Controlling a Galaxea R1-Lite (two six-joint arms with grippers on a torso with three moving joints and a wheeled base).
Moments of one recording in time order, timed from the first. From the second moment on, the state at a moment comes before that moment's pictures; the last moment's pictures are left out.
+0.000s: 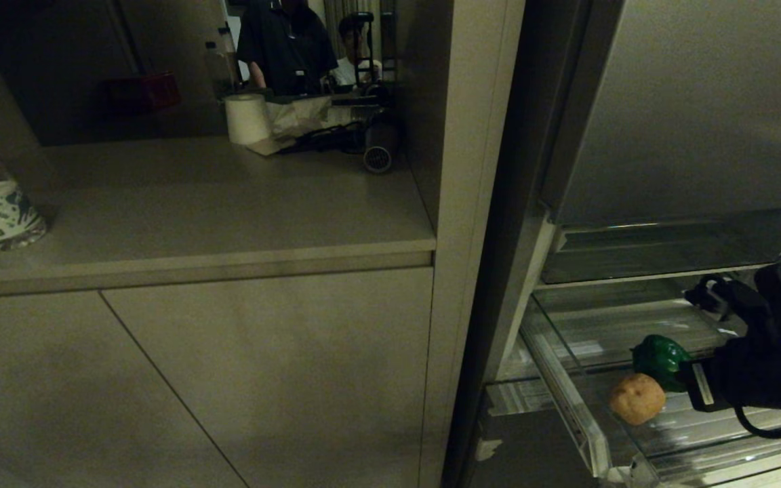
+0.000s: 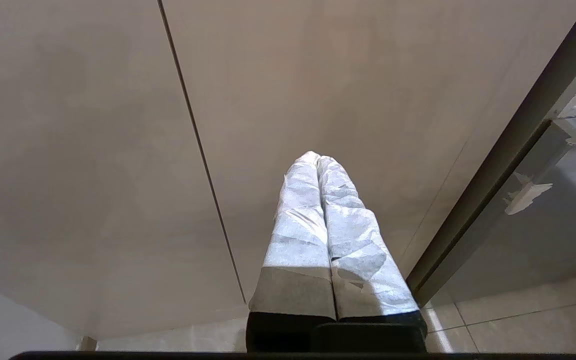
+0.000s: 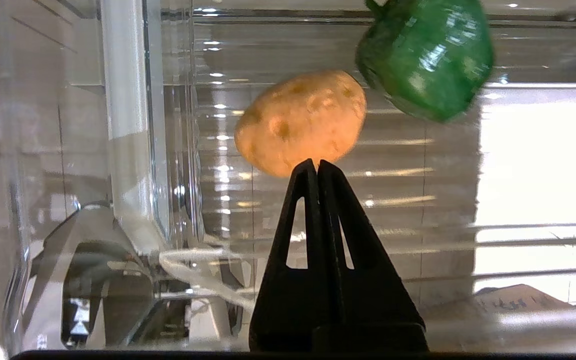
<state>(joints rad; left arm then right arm) -0.01 0.00 -0.04 0.10 0.00 0.00 0.04 1.50 -0.70 0.01 -0.07 -0.07</state>
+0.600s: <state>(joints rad) -0.01 0.00 -0.04 0.10 0.00 0.00 0.04 1.61 -0.75 0.01 -0.04 -0.07</state>
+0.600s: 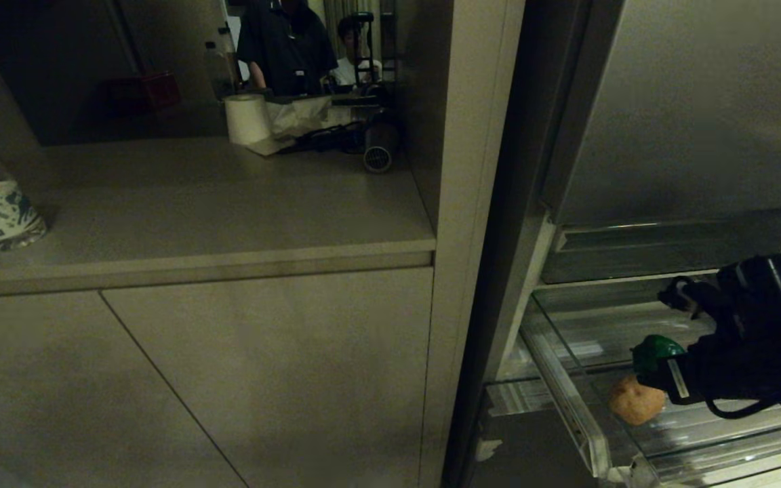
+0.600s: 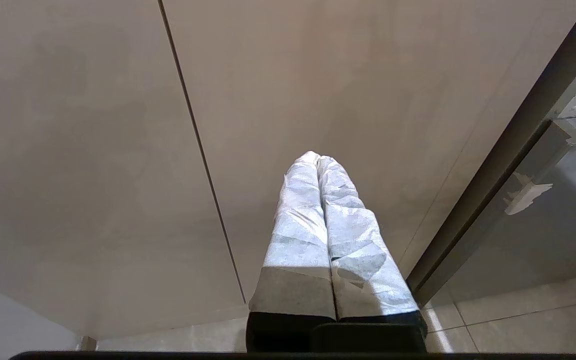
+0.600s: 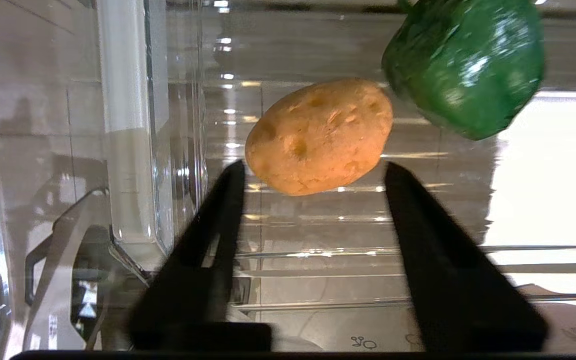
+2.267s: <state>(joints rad) -0.01 0.00 -0.04 0.10 0.00 0.00 0.03 1.89 -0.84 0.01 -0.03 -0.07</state>
